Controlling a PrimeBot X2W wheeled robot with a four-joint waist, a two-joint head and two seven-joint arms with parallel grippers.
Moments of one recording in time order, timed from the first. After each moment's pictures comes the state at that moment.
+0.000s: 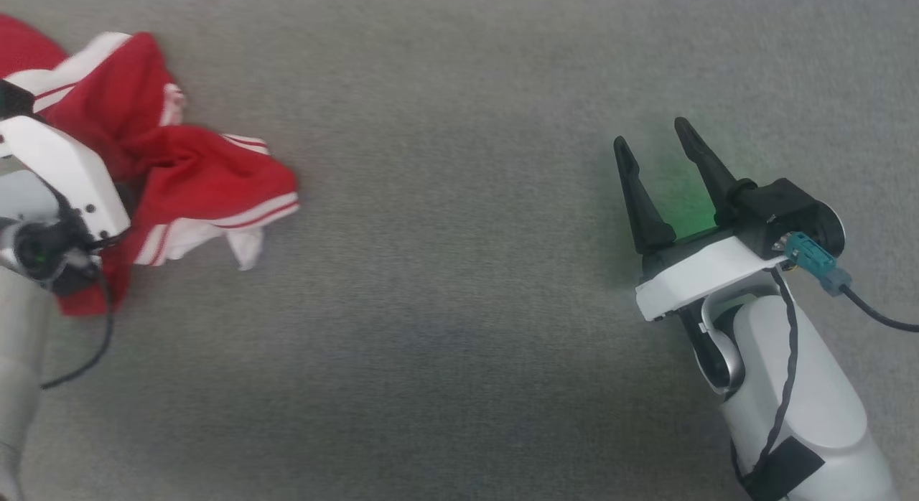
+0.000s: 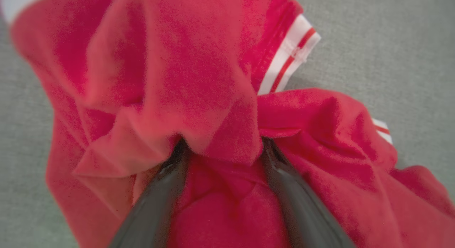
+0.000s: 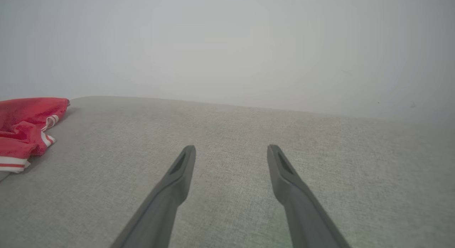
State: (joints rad) left arm -0.93 0.51 -0.27 0.95 -0.86 -0.13 0.54; right arm -0.50 -0.09 0.17 0.36 0.19 0.13 -0.26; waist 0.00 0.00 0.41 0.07
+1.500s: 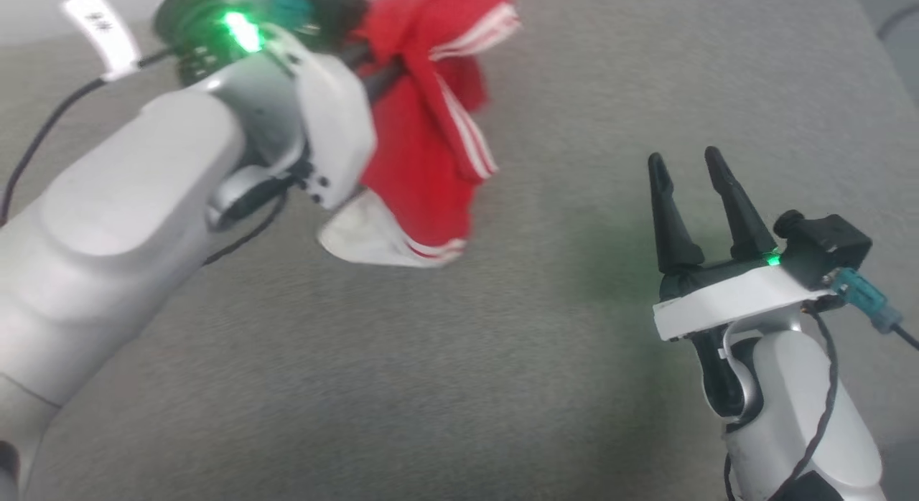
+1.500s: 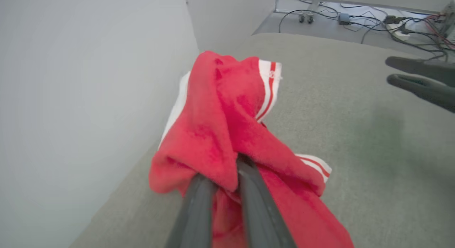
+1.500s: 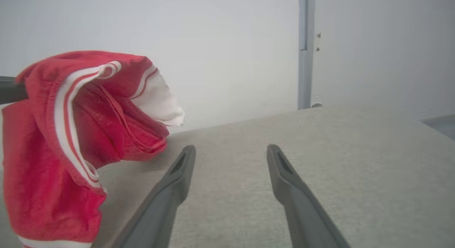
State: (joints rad) left arm -1.23 0.55 -1.05 0.39 -0.86 -0.13 0.18; right arm -0.39 -0.05 0.10 0.28 0.34 0.13 -0.26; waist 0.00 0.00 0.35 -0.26
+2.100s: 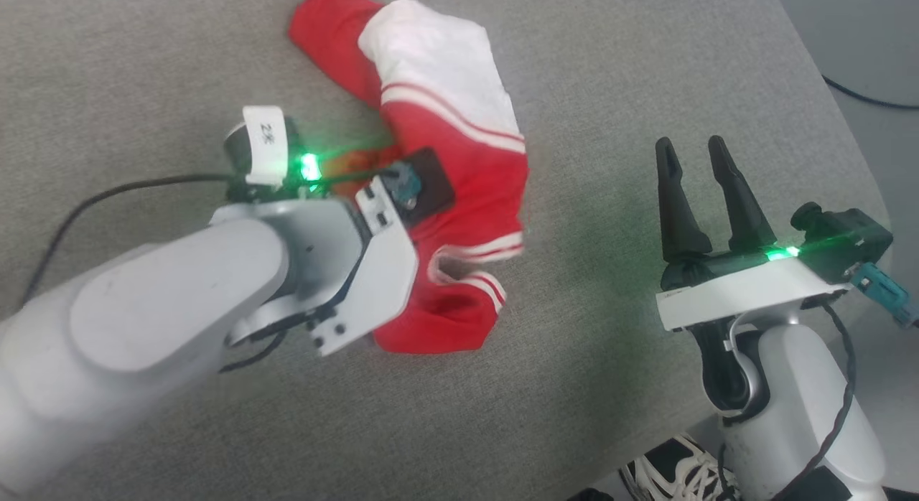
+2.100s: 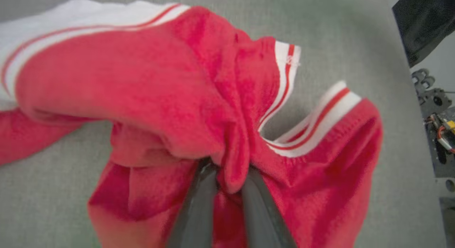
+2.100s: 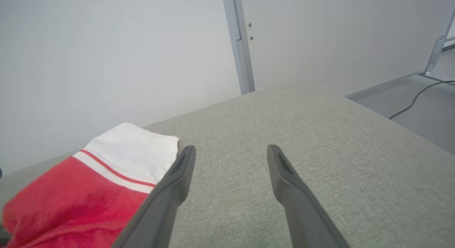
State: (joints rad) left arm -1.19 0.66 -1.28 0.05 -0.85 -0.13 0.54; right arm -0.39 -0.05 0.11 0.24 0.48 0.13 -0.26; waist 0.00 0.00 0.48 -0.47
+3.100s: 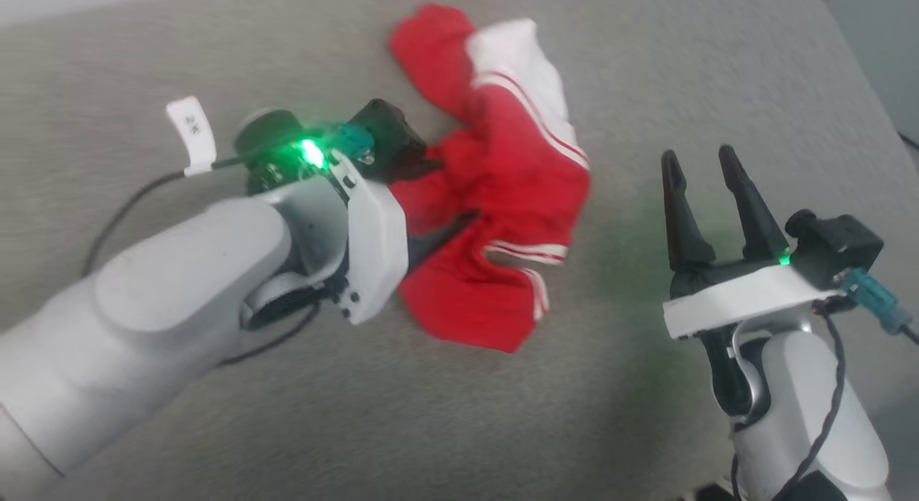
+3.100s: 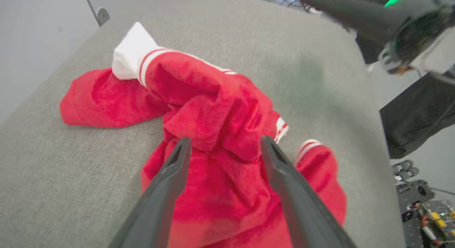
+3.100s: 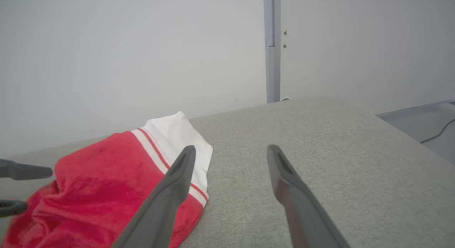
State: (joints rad) left arm -1.17 0.61 -1.28 0.23 -1.01 -0.13 0.19; right arm -0.39 -0.05 0.07 0.27 0.34 0.13 -0.26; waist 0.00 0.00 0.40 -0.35
